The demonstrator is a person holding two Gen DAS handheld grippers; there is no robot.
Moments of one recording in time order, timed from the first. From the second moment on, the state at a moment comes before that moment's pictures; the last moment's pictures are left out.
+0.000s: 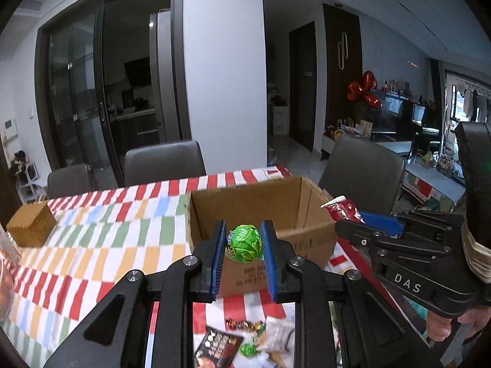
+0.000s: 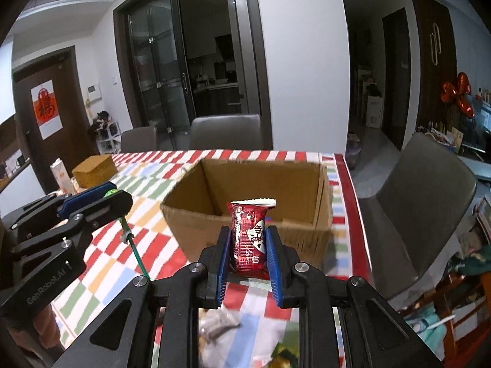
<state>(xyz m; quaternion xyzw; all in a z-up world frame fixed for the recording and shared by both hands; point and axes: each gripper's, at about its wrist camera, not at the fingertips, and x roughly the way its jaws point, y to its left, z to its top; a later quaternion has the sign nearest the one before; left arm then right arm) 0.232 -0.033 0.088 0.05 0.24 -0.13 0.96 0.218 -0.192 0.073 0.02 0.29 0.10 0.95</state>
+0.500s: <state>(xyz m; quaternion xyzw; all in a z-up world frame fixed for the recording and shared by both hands) 0.305 -0.036 0.105 0.06 0.24 -0.13 0.96 0.279 -0.203 0.092 0.00 0.30 0.09 0.95</state>
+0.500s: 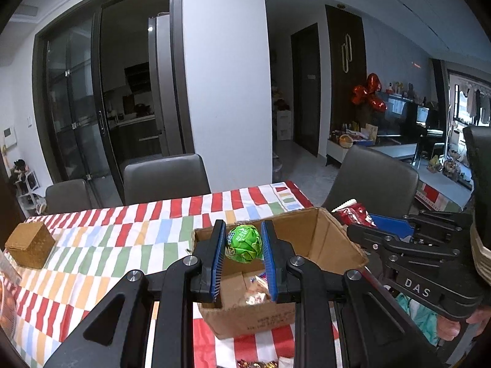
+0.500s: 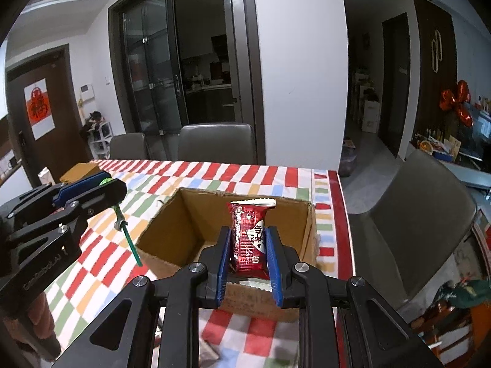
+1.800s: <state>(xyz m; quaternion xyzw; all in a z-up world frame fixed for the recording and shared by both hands) 0.218 -0.031 0.063 0.06 0.28 -0.11 0.95 0.185 -0.197 0.066 -0.04 0.28 0.06 0.96</state>
